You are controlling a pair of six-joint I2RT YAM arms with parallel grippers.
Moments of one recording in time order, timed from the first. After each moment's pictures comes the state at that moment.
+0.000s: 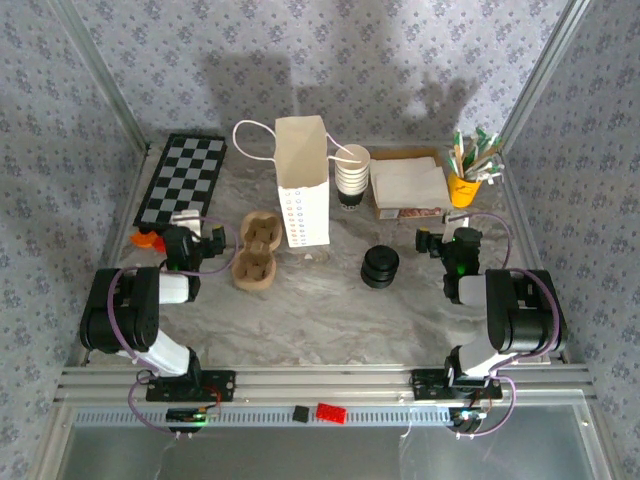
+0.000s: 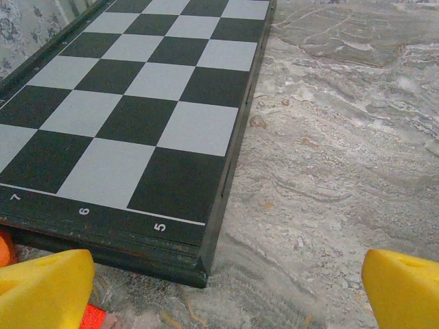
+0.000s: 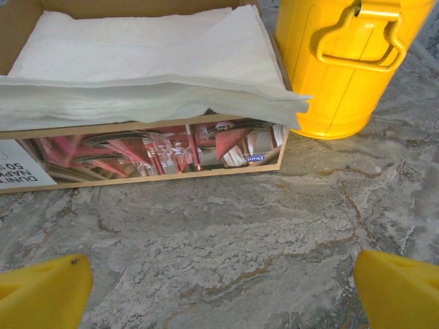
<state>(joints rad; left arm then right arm) 0.01 1.54 0.40 0.73 -0.10 -0.02 -0.03 1.52 0.36 0.73 0.01 -0.02</state>
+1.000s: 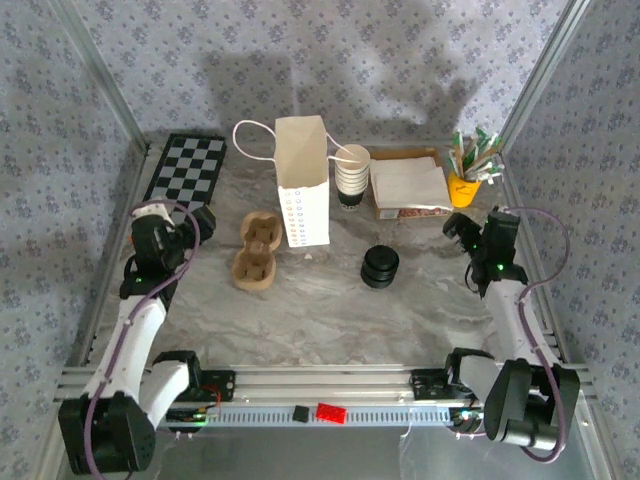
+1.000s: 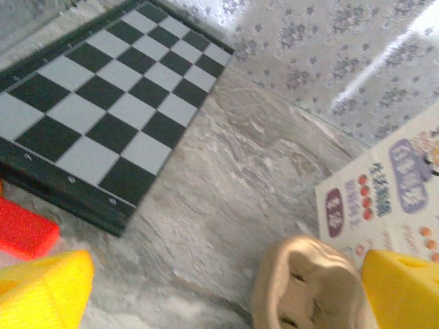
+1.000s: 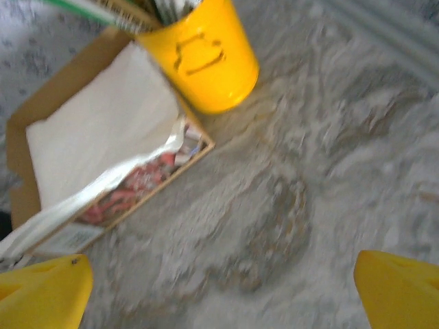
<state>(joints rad) 0.00 0.87 0.61 -0.16 0.05 -0.50 -0.14 1.02 0.65 -0.26 -0.02 0.49</state>
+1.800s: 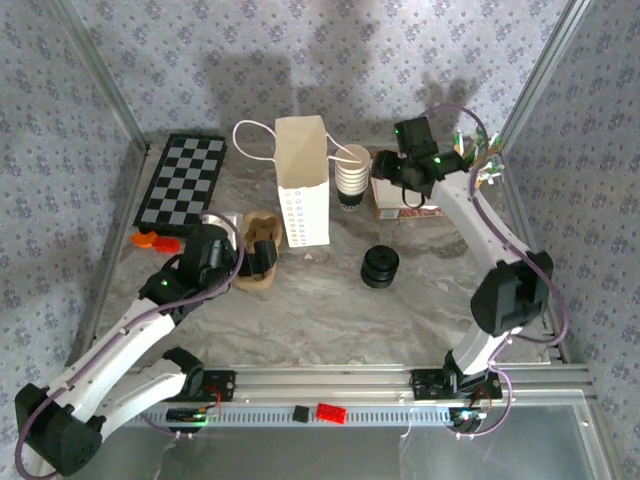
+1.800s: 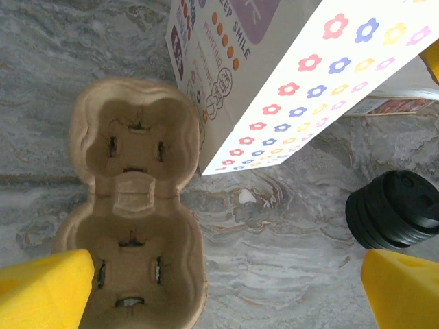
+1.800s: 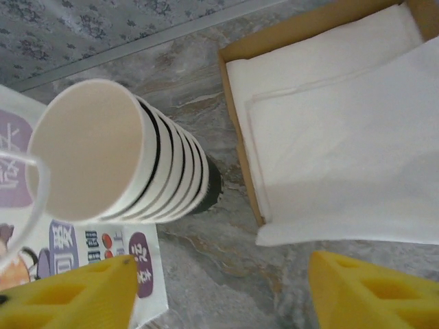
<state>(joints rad) -0.58 0.87 0.75 -0.47 -0.07 -0.50 0.34 1.72 1.68 -0.79 0.09 0.53</state>
